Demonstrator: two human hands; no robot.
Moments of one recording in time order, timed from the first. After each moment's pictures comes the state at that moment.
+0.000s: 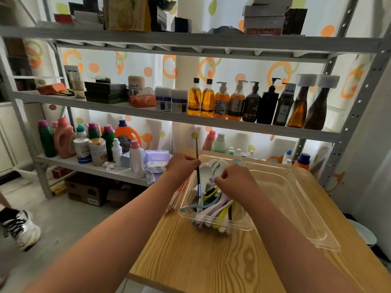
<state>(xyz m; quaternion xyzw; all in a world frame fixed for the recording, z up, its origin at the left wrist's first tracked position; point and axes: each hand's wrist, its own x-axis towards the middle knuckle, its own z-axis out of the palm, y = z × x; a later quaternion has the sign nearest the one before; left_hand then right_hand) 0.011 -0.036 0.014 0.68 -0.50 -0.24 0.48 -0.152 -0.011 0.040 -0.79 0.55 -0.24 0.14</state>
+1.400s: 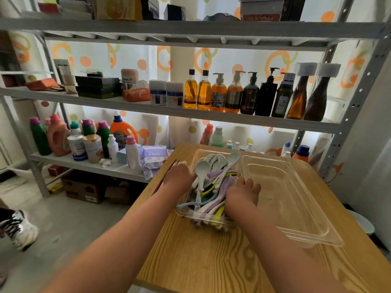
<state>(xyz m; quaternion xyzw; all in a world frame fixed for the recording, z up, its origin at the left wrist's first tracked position) 0.016 -0.063 -0.040 0.76 -0.60 -0.08 0.26 -0.156 -0.028 -0.014 -0.75 0.65 0.10 -0.08</state>
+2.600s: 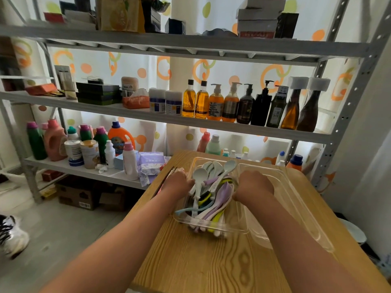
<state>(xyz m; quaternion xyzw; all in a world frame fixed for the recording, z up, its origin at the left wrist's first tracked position) 0.018 -0.064 -0.041 0.75 -0.59 -0.12 0.27 -0.180 -0.020 0.046 -0.72 0.69 -0.08 -0.01</state>
